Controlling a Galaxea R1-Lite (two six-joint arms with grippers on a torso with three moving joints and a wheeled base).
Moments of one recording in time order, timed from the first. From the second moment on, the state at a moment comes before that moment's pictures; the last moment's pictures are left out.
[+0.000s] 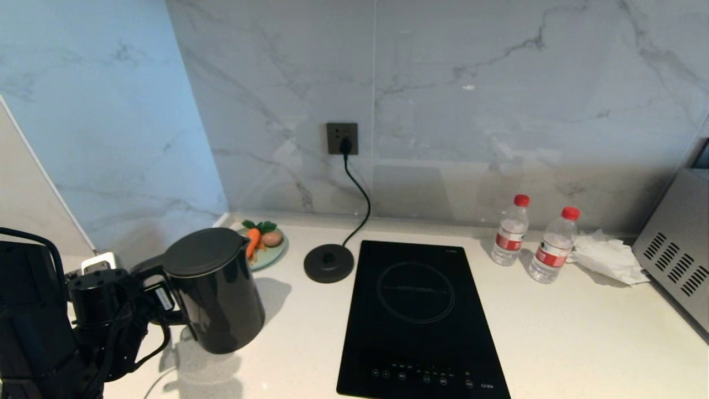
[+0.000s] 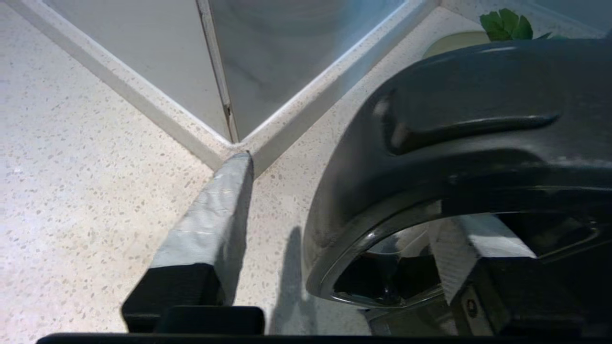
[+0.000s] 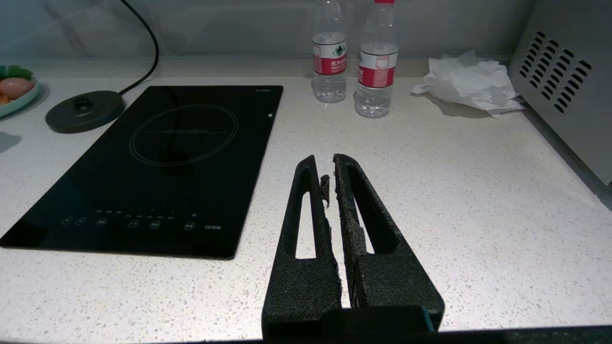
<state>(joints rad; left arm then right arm) 0.02 2.09 -0.27 -1.52 0.44 -0.24 0.00 0.00 0.00 -0.01 0.00 0.00</state>
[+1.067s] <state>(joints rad) 0.11 2.20 -0.40 -1.52 0.36 -0.24 0.00 0.00 0.00 -0.01 0.00 0.00</state>
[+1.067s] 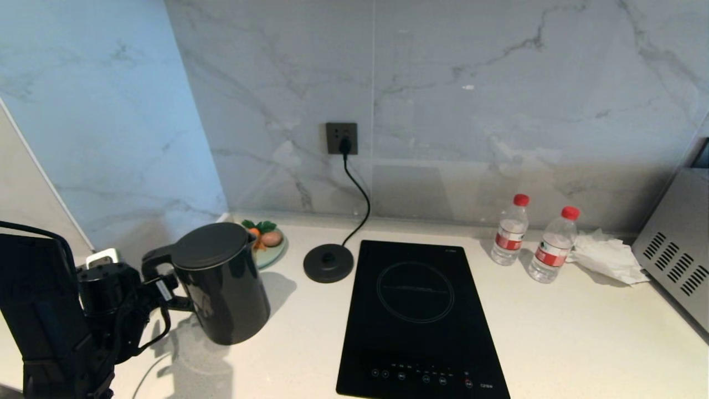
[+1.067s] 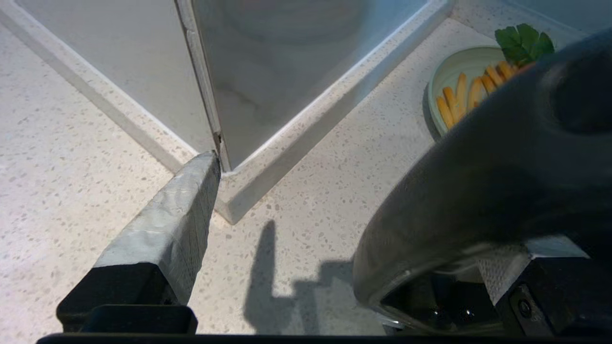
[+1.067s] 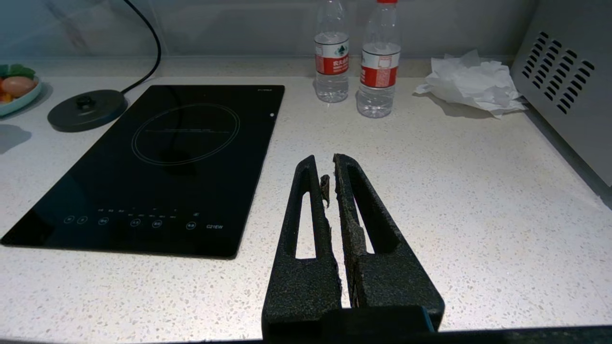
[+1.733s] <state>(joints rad) 0.23 2.23 -0.46 -1.52 0.17 -0.25 0.00 0.00 0.00 -0.01 0.00 0.00</state>
